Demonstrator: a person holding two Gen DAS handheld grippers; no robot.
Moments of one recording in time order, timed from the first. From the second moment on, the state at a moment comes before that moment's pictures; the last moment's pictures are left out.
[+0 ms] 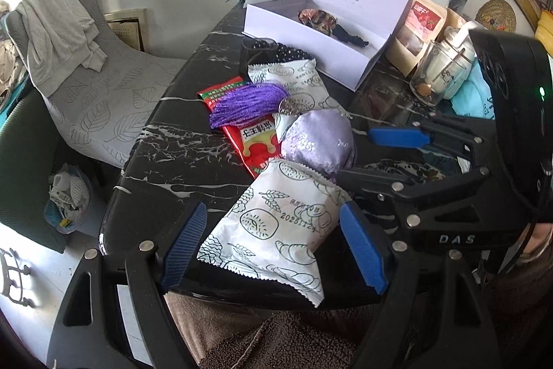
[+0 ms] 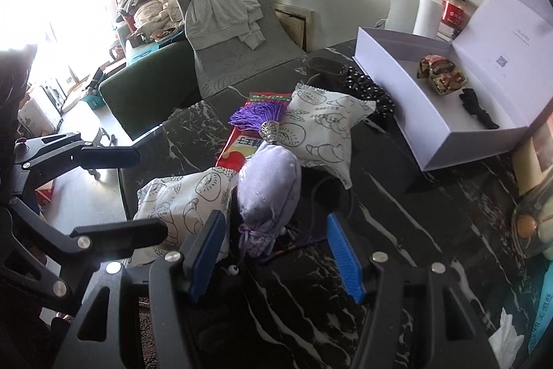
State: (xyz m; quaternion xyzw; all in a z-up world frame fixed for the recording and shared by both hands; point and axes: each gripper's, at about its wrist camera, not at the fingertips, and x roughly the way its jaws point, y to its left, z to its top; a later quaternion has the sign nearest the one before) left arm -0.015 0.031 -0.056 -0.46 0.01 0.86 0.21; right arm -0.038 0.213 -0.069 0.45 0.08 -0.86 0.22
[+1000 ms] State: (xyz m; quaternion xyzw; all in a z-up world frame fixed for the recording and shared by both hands) left arm -0.028 0.061 -0.096 -0.50 0.04 0.83 0.25; right arm -0.021 0.263 -0.078 0.48 0.07 -0.85 0.21
